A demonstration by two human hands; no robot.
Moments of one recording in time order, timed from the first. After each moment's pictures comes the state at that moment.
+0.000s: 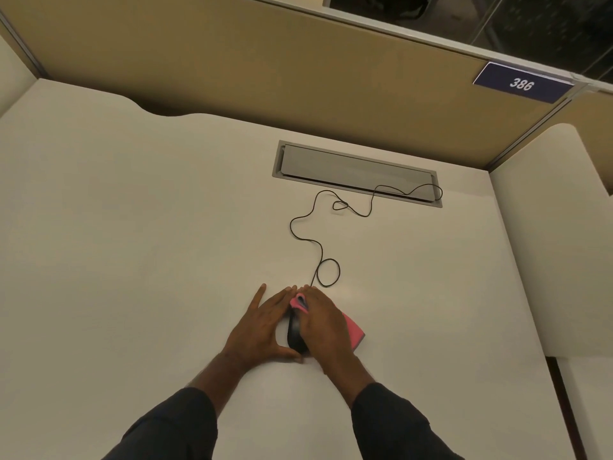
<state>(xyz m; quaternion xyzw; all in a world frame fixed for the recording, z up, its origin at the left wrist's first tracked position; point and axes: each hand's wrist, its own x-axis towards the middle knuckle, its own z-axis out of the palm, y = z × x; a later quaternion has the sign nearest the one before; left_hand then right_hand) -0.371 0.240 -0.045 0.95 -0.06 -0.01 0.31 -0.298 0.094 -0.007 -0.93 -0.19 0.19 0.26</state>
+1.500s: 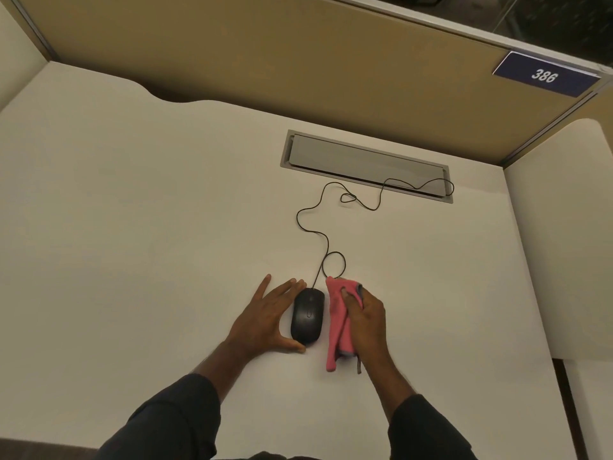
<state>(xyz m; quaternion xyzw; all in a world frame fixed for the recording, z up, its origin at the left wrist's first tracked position) -0.369 0.243 -0.057 0.95 -0.06 -0.04 0.30 -0.284 0.044 0.014 -0.87 0.00 0.14 0.48</state>
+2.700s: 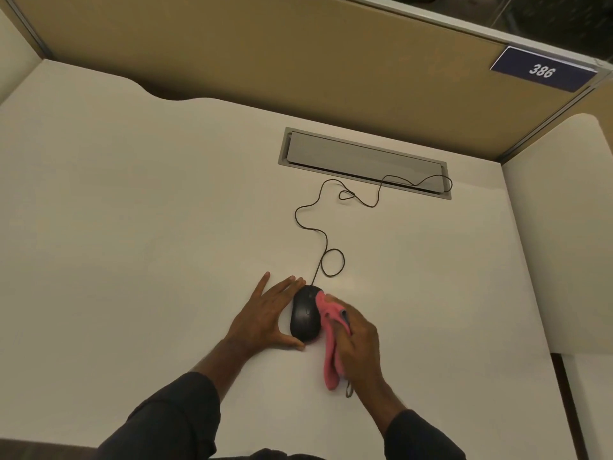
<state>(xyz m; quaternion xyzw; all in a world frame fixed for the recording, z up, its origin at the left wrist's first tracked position) -0.370 0.243 -0.057 0.95 -0.06 -0.03 0.30 -0.327 0.025 0.004 -0.86 -0.16 0.11 0.47</state>
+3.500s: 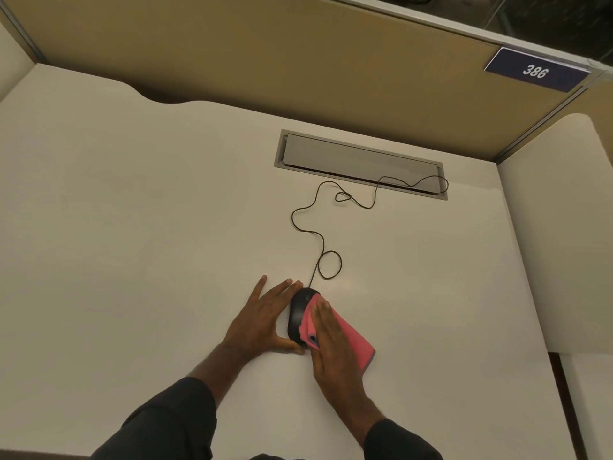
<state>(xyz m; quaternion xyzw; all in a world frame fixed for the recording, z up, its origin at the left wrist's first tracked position) -0.369 0.240 -0.054 0.95 -0.06 -0.04 0.29 -0.355 0.035 -0.027 -0.90 -0.28 0.10 0.31</state>
